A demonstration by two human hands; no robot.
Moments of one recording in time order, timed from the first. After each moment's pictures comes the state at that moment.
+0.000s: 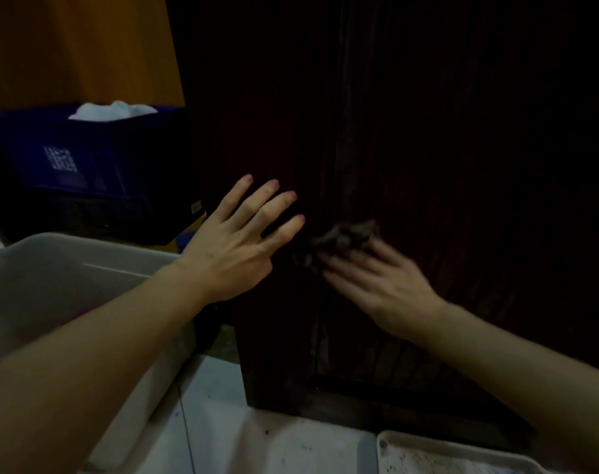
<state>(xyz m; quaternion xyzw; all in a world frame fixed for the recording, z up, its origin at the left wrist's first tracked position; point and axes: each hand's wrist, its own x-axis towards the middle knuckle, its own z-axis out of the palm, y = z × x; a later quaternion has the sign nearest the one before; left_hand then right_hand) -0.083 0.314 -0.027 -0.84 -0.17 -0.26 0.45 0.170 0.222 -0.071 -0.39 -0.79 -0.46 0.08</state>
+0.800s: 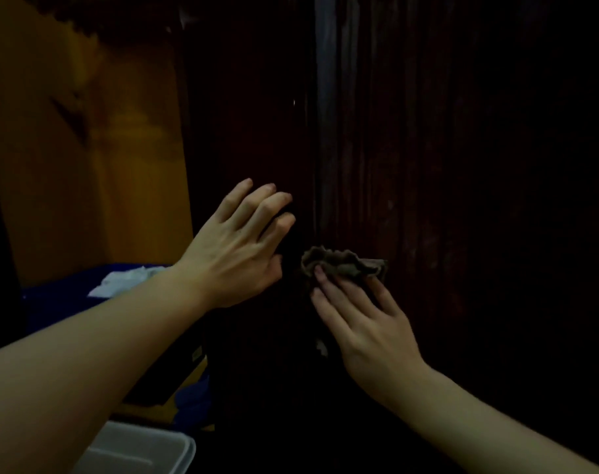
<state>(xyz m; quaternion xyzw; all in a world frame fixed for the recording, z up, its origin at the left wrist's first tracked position) -0.065 0.320 0.246 -0.78 -0.17 -0.32 0.50 0.136 0.232 0.133 -0.50 -0.66 -0.51 0.23</state>
